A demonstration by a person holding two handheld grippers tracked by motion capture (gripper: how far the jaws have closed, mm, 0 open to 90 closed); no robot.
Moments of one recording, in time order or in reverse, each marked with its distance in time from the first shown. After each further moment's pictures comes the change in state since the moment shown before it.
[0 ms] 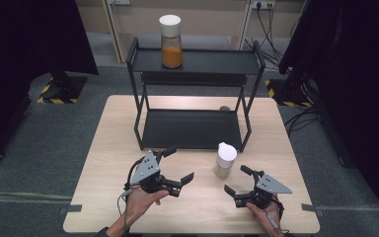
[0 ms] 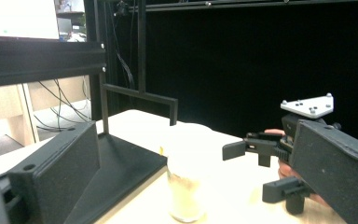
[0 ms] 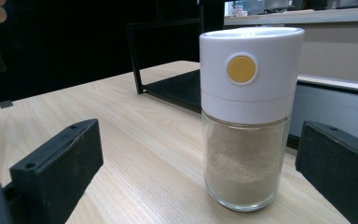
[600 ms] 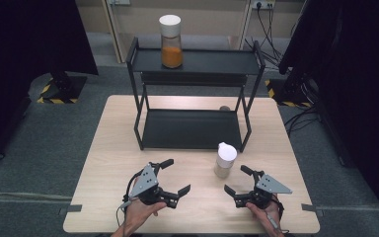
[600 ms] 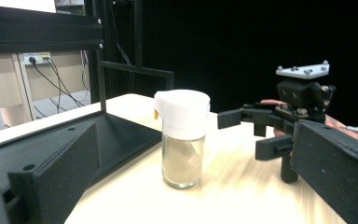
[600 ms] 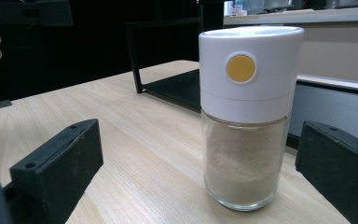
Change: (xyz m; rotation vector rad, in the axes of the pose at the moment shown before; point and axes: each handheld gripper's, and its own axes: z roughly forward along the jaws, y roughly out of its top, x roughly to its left) left arm -0.009 -0.035 -0.014 0.018 -0.004 0.001; right arm 0.000 0.000 0.000 0.002 -0.003 0.000
